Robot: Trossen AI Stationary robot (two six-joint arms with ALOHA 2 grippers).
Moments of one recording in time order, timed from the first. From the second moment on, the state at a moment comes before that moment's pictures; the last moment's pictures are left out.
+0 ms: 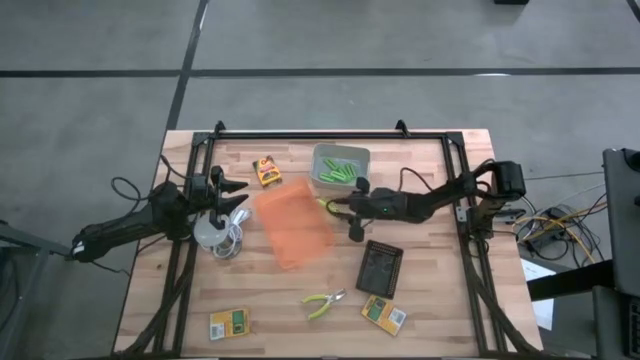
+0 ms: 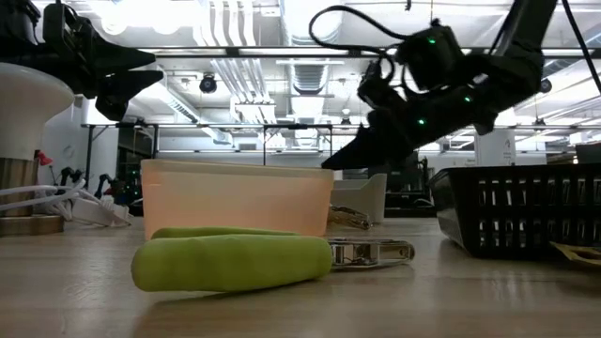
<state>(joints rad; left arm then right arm) 0.32 0.04 0.01 0.18 0.11 -0.24 -0.07 1.73 0.57 0.78 0.13 -0.04</state>
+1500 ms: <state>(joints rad) 0.32 0.05 0.01 0.16 0.11 -0.24 -0.07 1.88 0.76 0.53 0.19 -0.10</state>
